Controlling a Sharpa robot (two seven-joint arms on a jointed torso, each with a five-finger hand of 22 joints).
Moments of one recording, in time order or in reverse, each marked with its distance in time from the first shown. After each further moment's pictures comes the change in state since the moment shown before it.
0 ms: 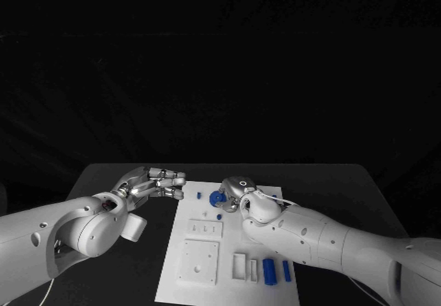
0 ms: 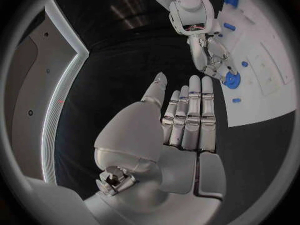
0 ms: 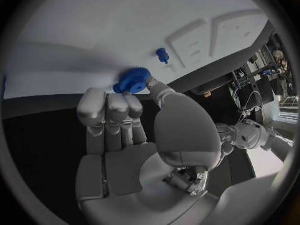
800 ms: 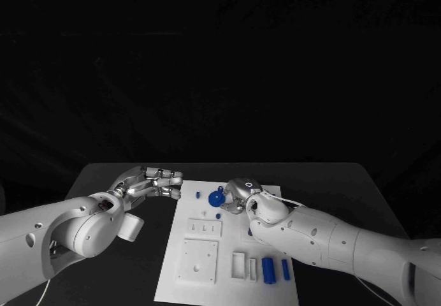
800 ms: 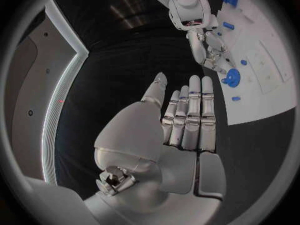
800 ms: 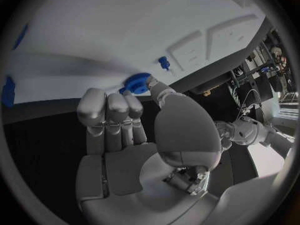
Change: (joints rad) left arm 0.000 -0.012 0.000 0.004 0.000 0.000 0.000; left_hand 0.000 0.000 0.000 0.000 0.000 0.000 0.000 0.000 0.000 0.000 0.000 0.000 0.000 0.000 0.000 0.000 0.000 0.000 0.000 0.000 0.000 0.000; right arm -0.011 -0.064 -0.001 0.060 0.026 0.003 0.011; right_hand -0.004 -0.004 -0.003 -0.003 0.000 0.004 -0.004 -0.002 0.003 0.000 0.000 0.000 0.000 0.000 0.000 0.000 0.003 0.000 0.000 0.000 0.000 0.000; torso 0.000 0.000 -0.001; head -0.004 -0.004
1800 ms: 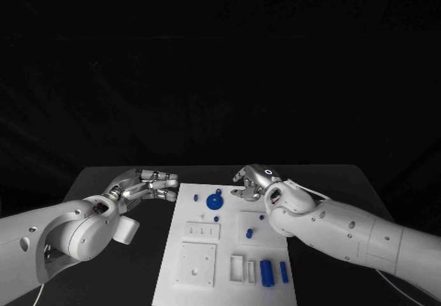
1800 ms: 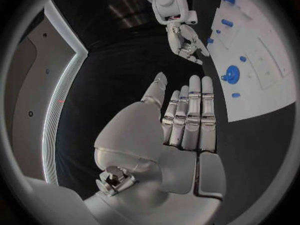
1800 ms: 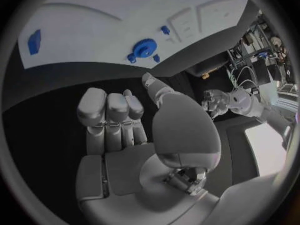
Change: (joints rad) left arm 0.000 -0.007 0.000 -0.013 0.000 0.000 0.001; left_hand 0.000 0.000 0.000 0.000 0.000 0.000 0.000 0.000 0.000 0.001 -0.001 0.000 0.000 0.000 0.000 0.000 -0.001 0.000 0.000 0.000 -0.004 0.002; right arm 0.002 -0.220 0.115 0.241 0.067 -0.045 0.057; right_hand 0.057 -0.005 -0.002 -0.057 0.035 0.014 -0.001 0.000 0.000 0.000 0.000 0.008 0.003 0.000 0.000 -0.002 -0.007 0.000 0.000 0.000 0.000 0.000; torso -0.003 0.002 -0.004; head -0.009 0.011
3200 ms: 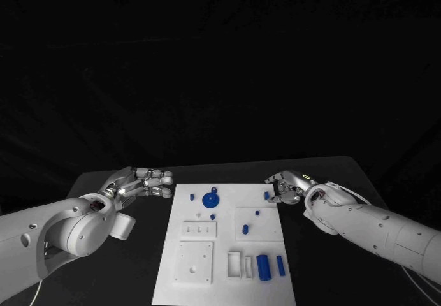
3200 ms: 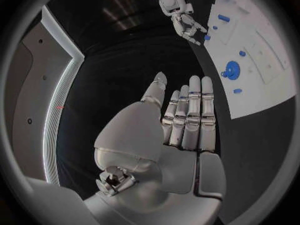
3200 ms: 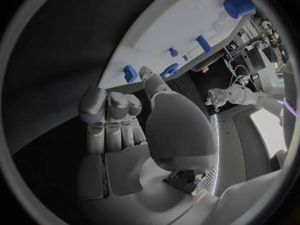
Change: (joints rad) left arm -0.017 0.009 0.000 -0.050 -0.002 0.008 0.011; left_hand 0.000 0.000 -0.004 -0.010 0.000 0.000 0.000 0.000 0.000 0.012 -0.001 0.000 0.000 -0.007 0.000 0.000 -0.001 0.000 -0.004 -0.004 -0.004 0.003; right arm -0.074 -0.087 0.046 -0.285 0.237 0.087 0.424; right_hand 0.112 0.020 -0.247 -0.062 0.160 -0.213 0.014 0.000 -0.007 -0.025 0.004 -0.037 -0.031 -0.003 0.003 -0.031 -0.003 0.000 0.000 0.000 -0.039 0.000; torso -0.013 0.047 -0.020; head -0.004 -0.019
